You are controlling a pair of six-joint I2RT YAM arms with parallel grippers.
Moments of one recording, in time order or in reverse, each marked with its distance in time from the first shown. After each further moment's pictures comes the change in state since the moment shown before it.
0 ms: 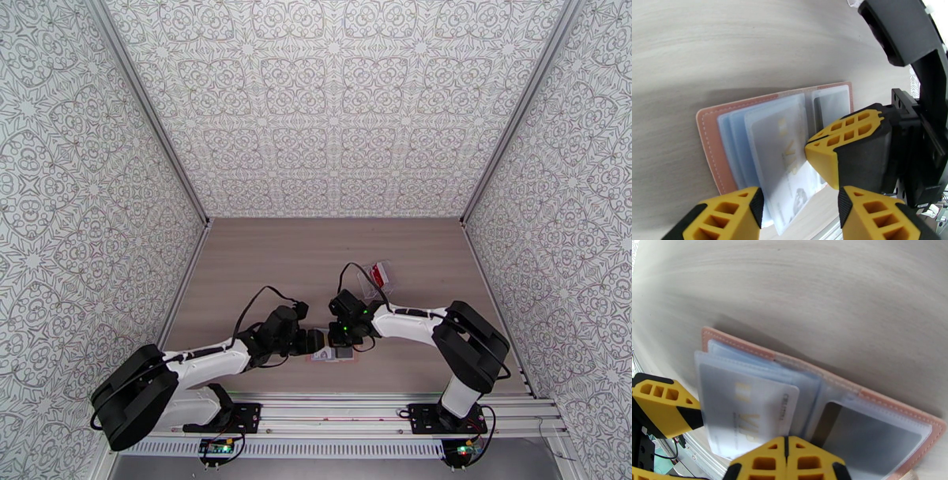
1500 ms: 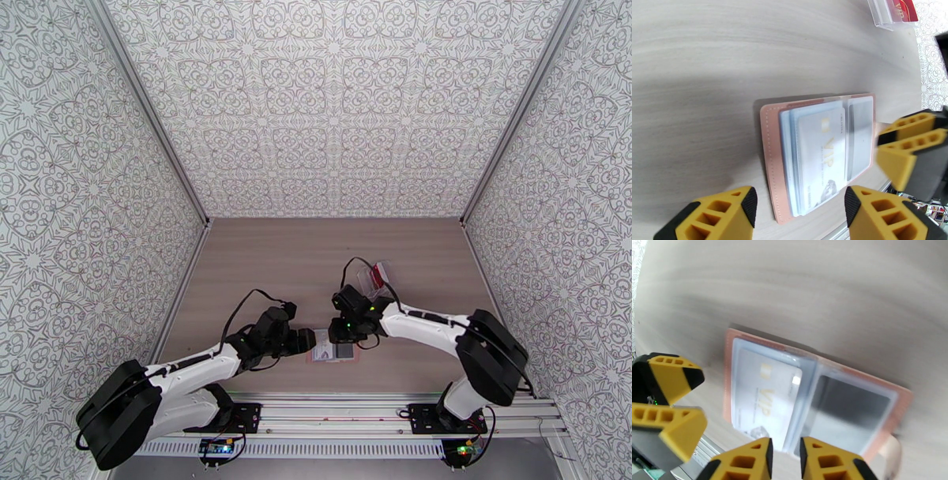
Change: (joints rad) left arm 0.061 -0.125 -0.036 -0.130 -0.072 0.003; right arm 0.006 -0.150 0.047 -0.172 0.122 -0.031
